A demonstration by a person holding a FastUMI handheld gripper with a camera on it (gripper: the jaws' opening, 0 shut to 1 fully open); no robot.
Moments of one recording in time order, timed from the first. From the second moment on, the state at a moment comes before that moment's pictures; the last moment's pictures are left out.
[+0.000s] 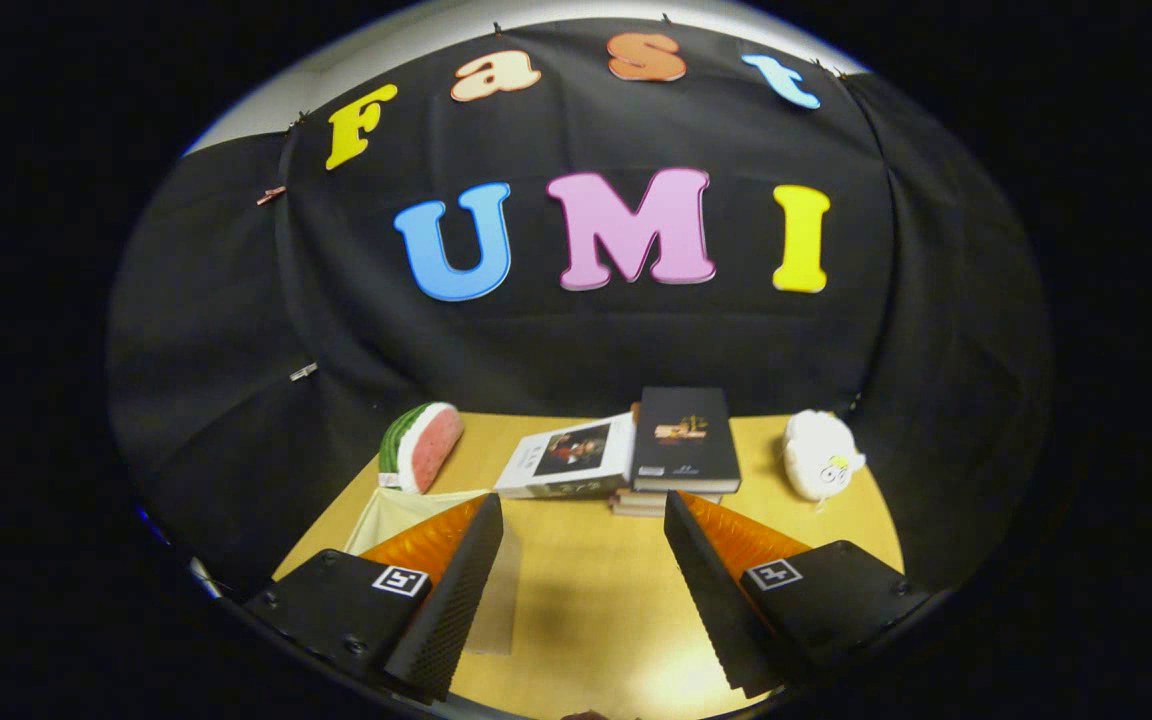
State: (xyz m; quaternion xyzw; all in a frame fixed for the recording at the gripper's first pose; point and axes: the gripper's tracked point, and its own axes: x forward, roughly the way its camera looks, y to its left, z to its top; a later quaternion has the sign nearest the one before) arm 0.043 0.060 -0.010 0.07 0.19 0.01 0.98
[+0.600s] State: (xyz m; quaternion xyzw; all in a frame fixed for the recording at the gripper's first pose) arm -0.033 -0.052 0.038 0.01 0.02 -0.13 0.99
